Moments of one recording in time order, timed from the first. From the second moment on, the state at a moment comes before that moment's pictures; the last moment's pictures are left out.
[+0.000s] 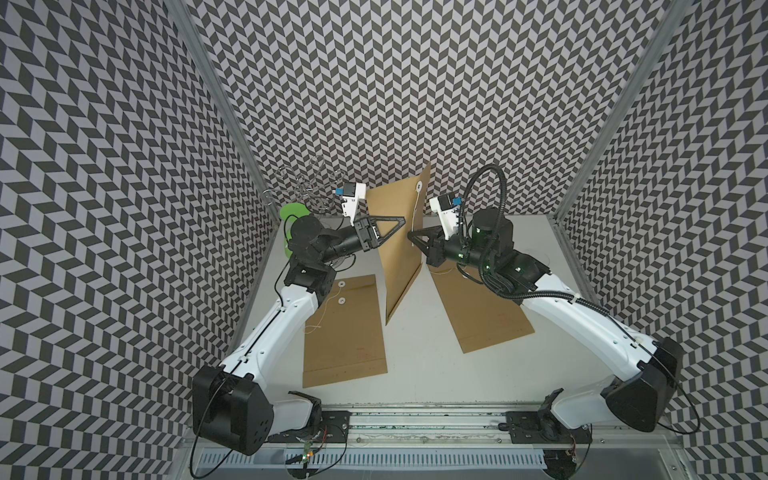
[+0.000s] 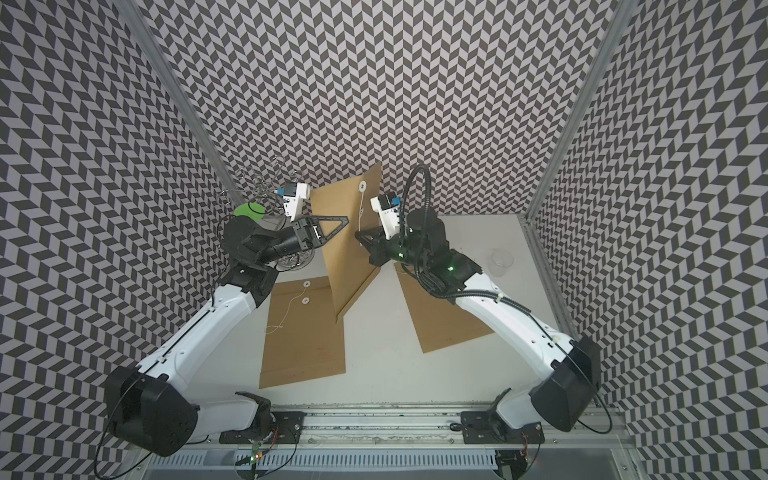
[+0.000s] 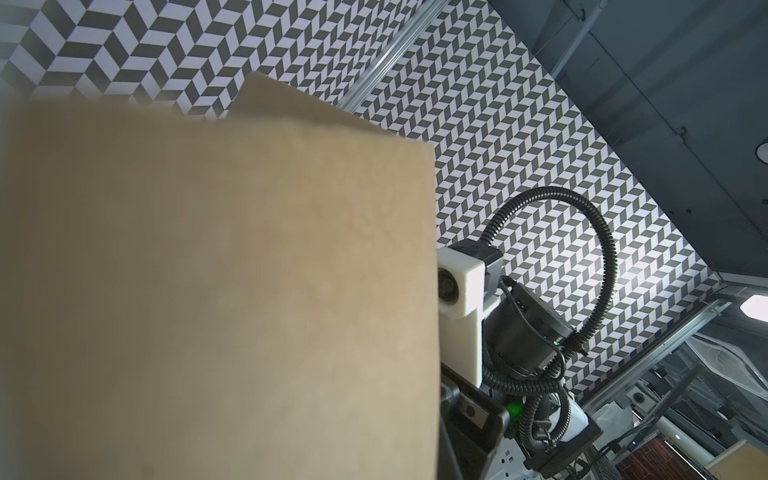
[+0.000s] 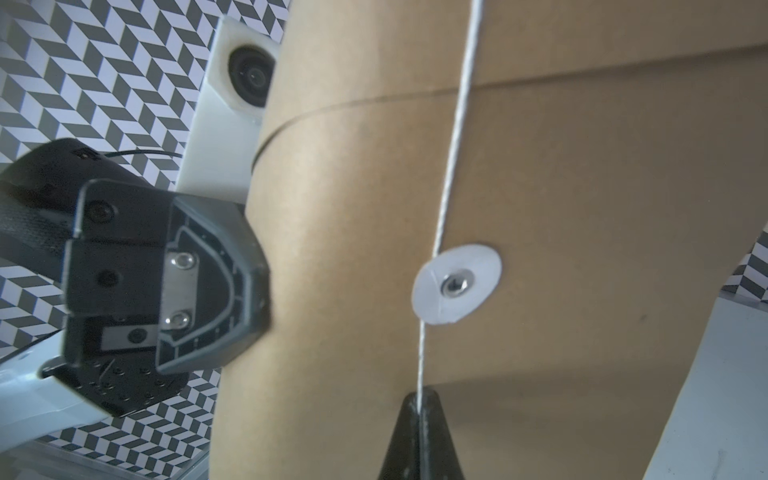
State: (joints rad) left arm -0.30 1.30 1.13 0.53 0.96 -1.08; right arm 0.70 1.46 1.42 -0.13 -0.35 0.33
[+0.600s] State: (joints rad) left arm -0.31 1.30 1.13 0.61 1.02 -1.11; right arm 0.68 1.46 1.43 -0.13 -0.43 0.35
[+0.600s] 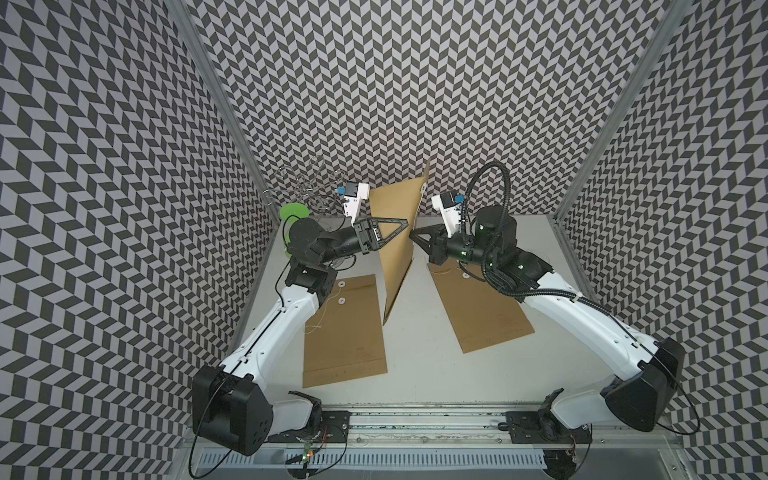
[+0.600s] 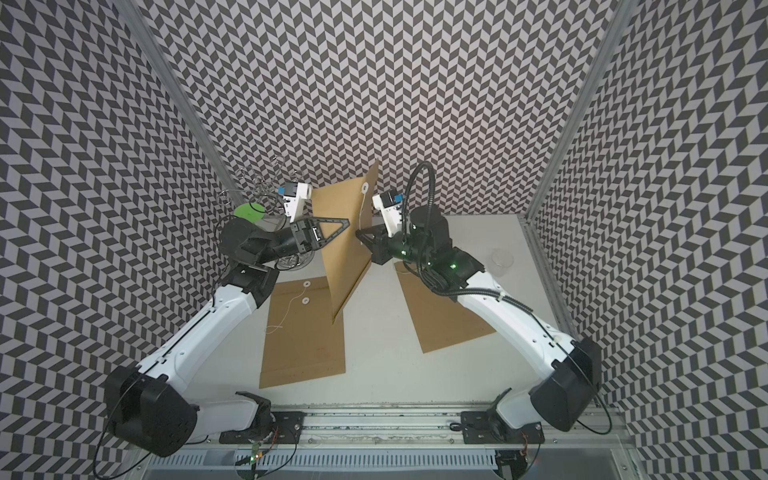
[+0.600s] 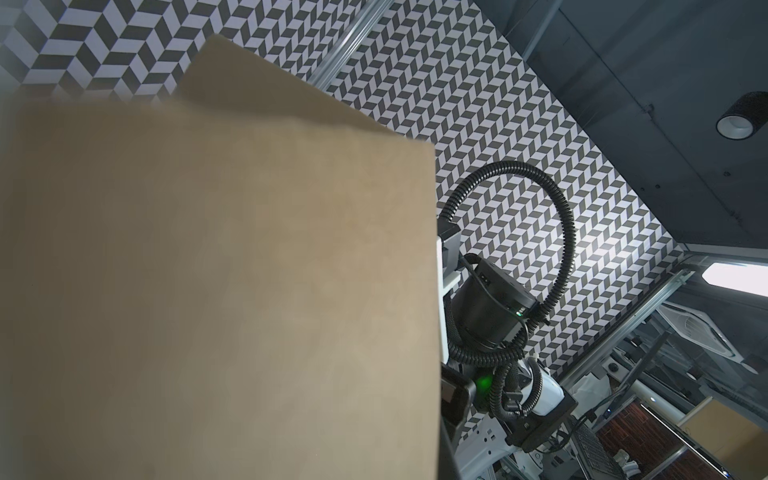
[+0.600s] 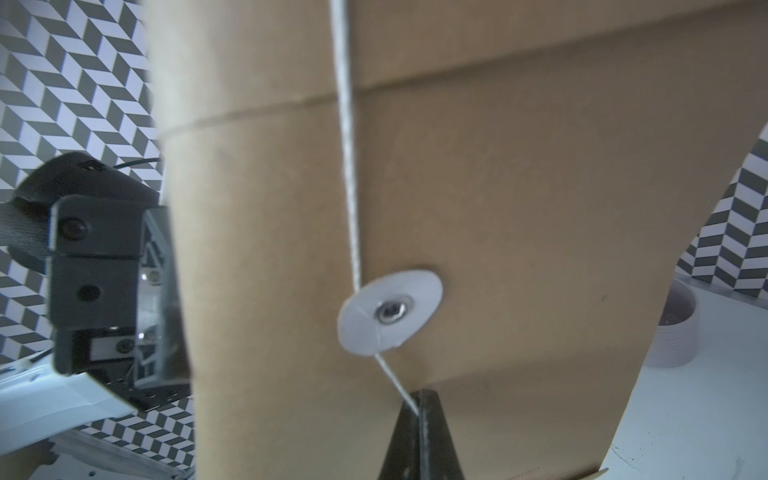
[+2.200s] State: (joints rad) left arm -0.26 1.30 1.18 0.62 1.13 -1.06; right arm 0.53 1.37 1.07 -0.12 -0.38 0.39
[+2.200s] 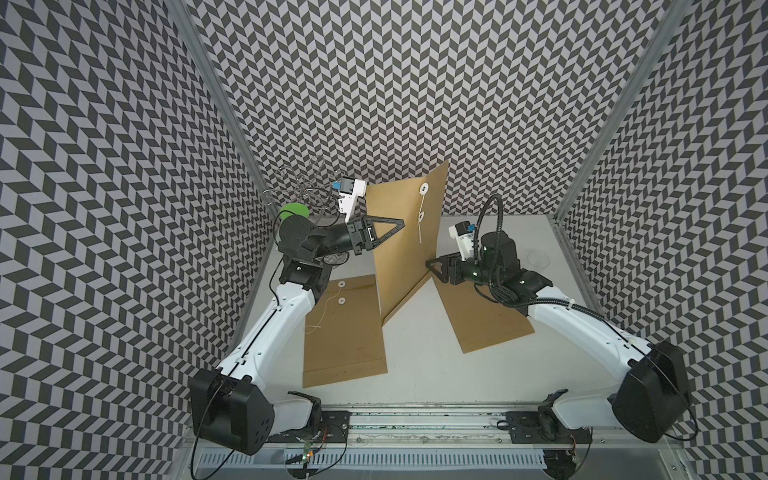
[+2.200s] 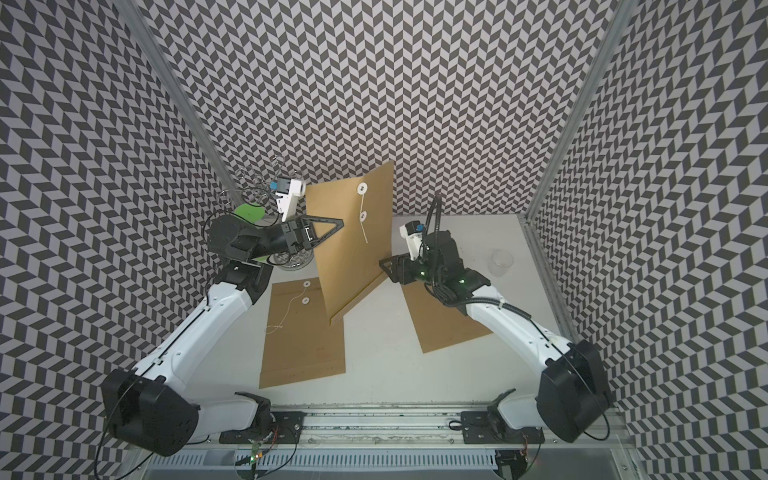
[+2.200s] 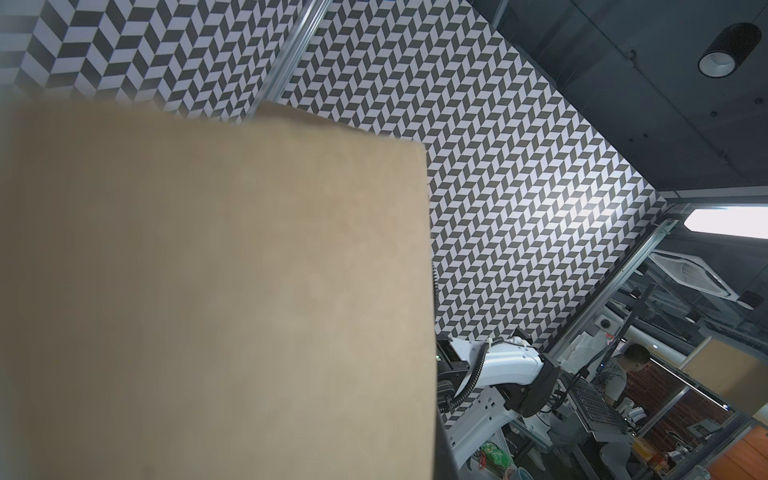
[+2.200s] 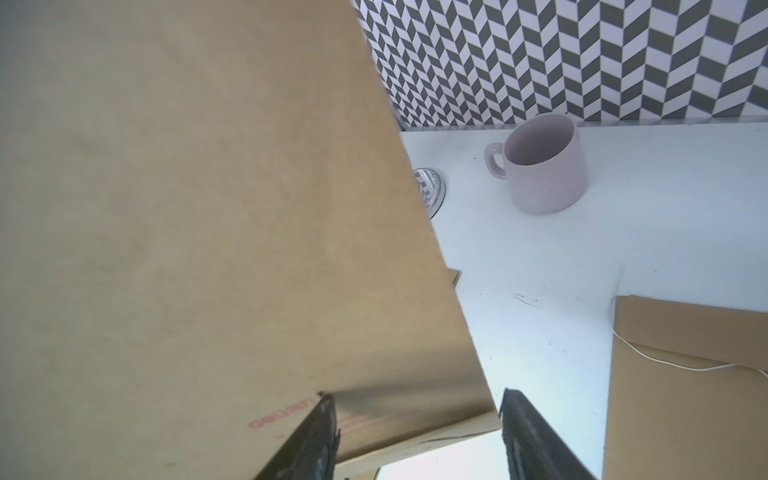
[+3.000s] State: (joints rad) left arm -0.22 1.42 1.24 0.44 1.16 -0.85; right arm 0.35 1.28 0.96 0.20 -0.59 0.40
